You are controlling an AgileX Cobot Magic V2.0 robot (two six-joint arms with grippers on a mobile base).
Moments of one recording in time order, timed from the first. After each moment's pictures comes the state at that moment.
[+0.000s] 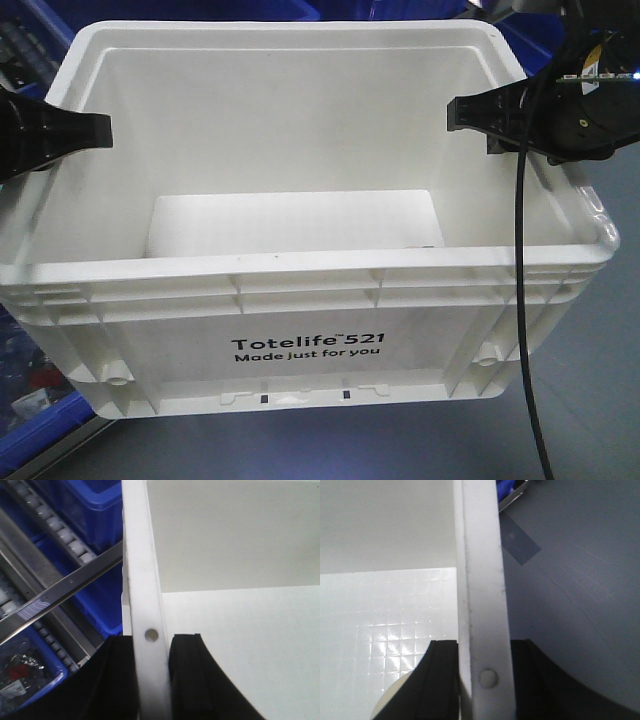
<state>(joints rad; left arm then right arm) -0.54 1.09 -1.12 0.43 0.90 -0.67 0.47 1.35 -1.30 -0.34 1.02 0.51</state>
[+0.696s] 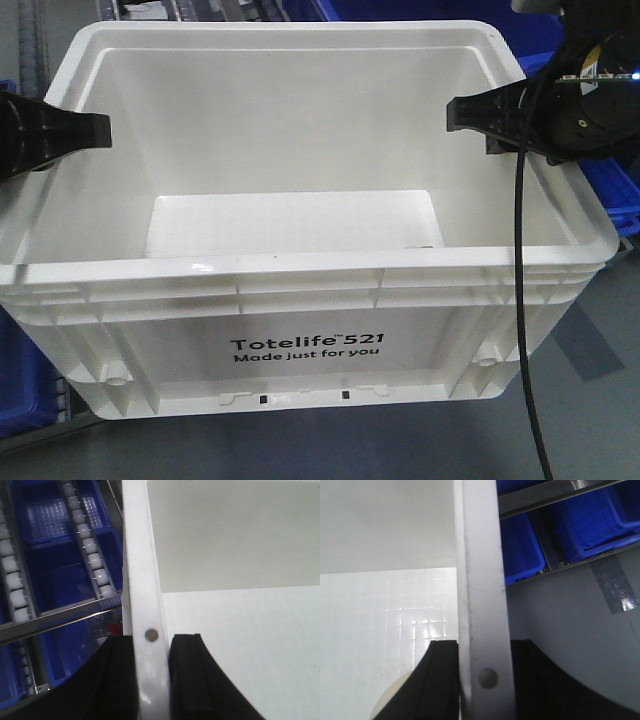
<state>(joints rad) -0.54 1.09 -1.12 0.43 0.90 -0.67 0.47 1.35 -1.30 -0.34 1.02 0.51</state>
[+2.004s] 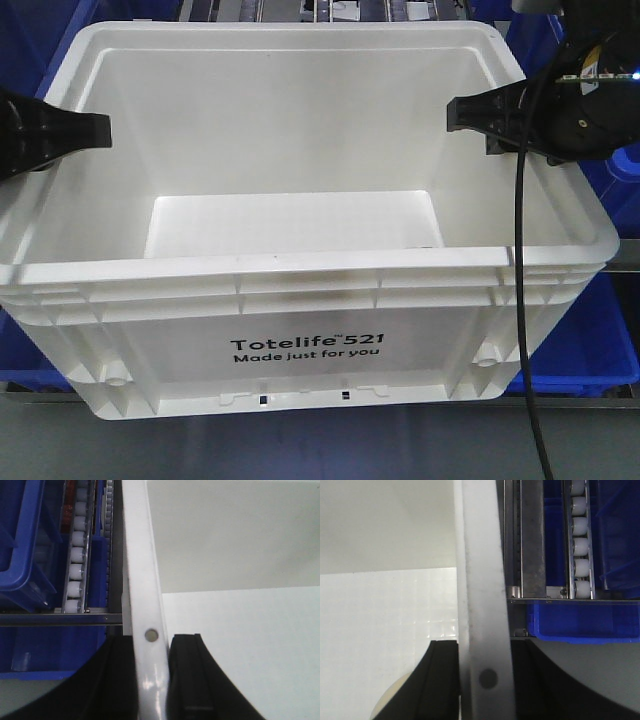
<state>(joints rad) -0.54 1.09 -1.12 0.44 0.90 -0.67 0.47 1.35 -1.30 -0.34 1.02 0.51</state>
